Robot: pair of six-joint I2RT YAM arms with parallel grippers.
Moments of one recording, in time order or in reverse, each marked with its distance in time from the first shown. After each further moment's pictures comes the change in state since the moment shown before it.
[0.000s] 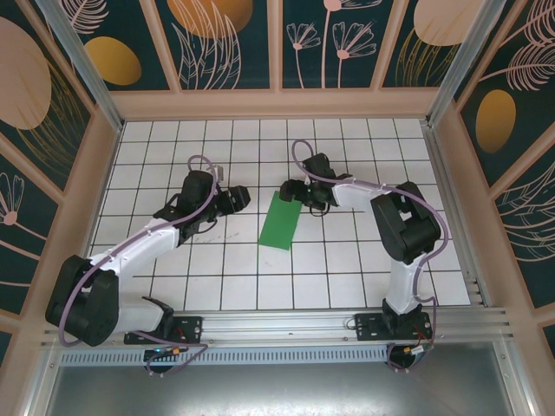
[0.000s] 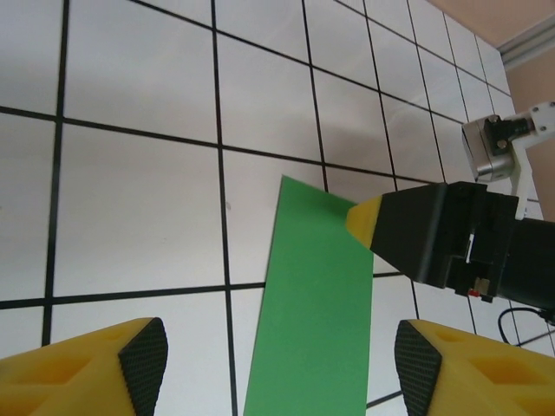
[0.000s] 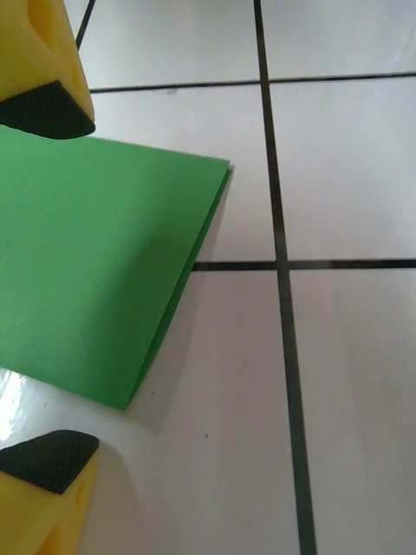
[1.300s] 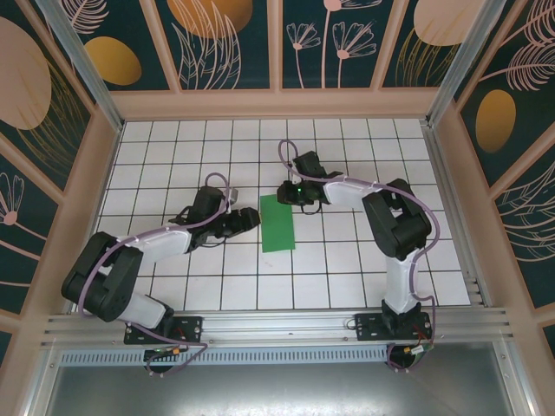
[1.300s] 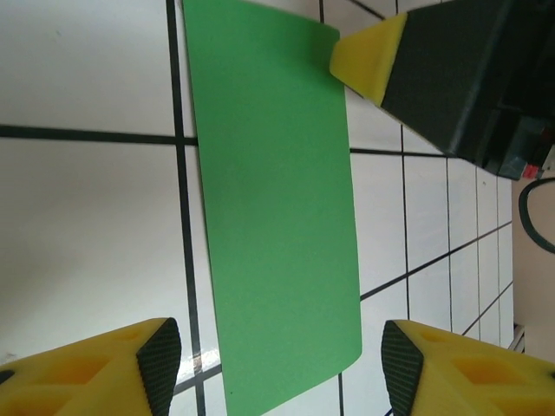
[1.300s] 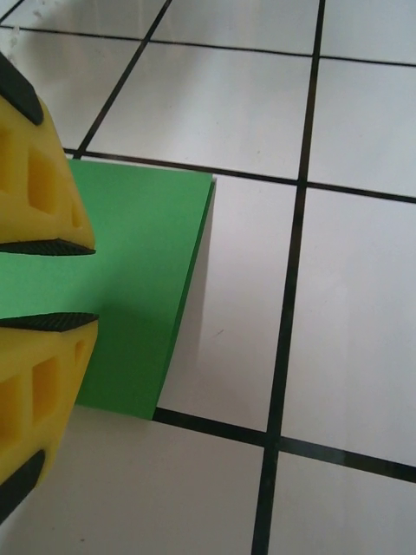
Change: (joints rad) left arm -0.036 0.173 -0.134 0.187 0.284 -0.109; right arm 0.038 0.066 0.075 0.007 -0.089 -0.129
